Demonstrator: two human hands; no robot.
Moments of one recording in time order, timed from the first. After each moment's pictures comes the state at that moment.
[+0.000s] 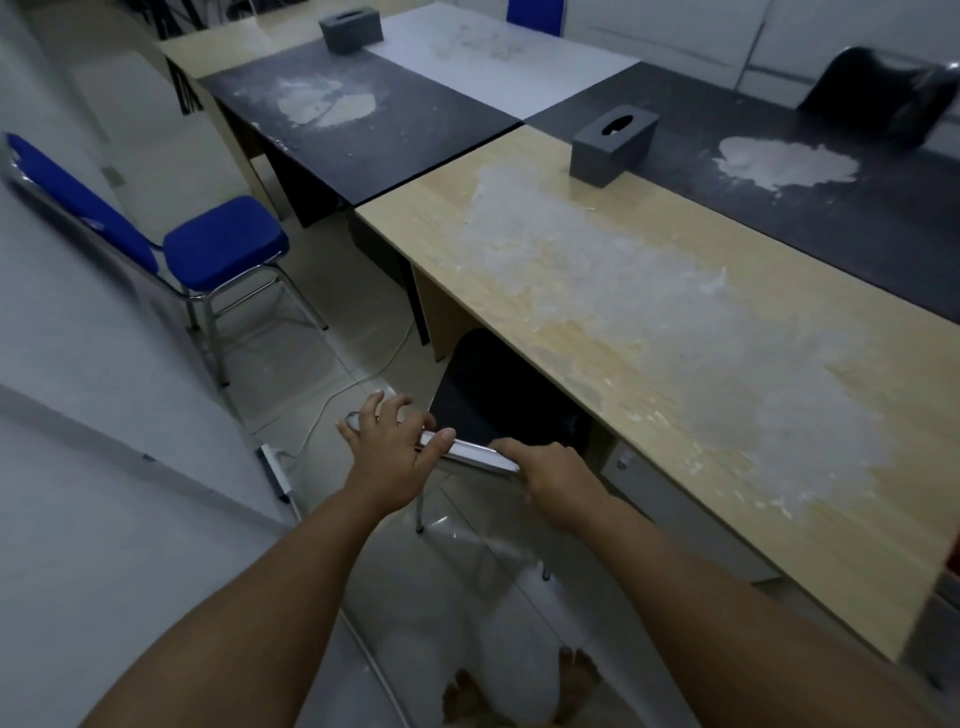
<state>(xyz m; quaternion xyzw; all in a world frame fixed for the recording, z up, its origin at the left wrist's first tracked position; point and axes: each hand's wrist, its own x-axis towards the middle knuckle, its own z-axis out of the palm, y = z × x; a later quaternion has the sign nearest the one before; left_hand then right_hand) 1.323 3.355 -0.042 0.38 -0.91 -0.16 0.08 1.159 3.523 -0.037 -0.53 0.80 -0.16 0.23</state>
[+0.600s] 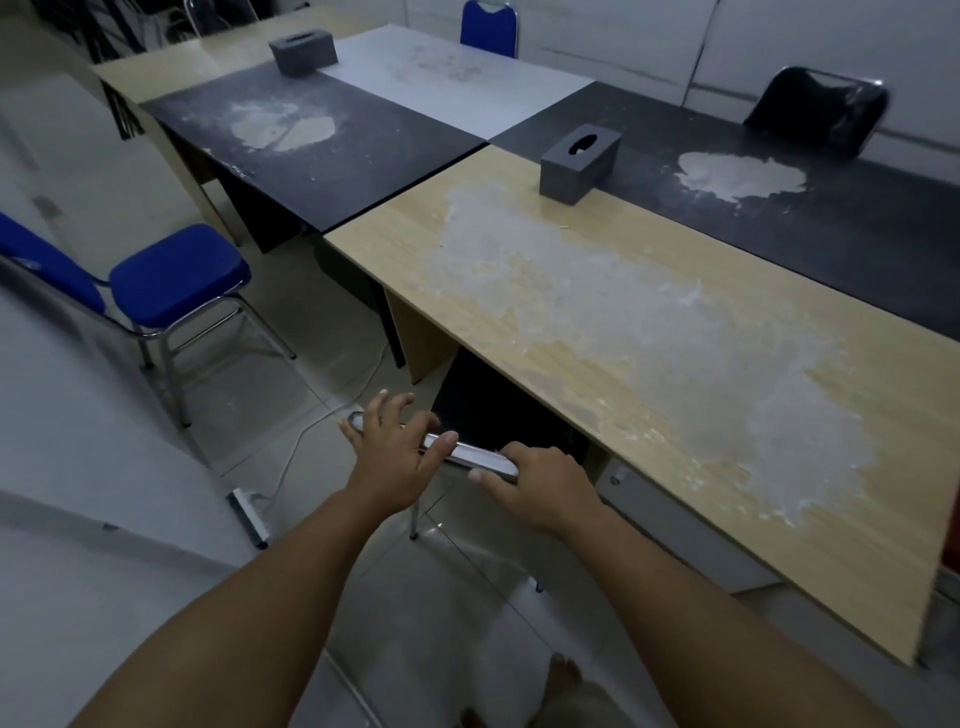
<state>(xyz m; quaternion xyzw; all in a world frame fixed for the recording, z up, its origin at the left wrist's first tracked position) 1.288 3.306 -0.045 0.31 -0.94 -0.13 0.08 1.158 3.482 -0.031 -0.44 0.86 -0.17 0.18</state>
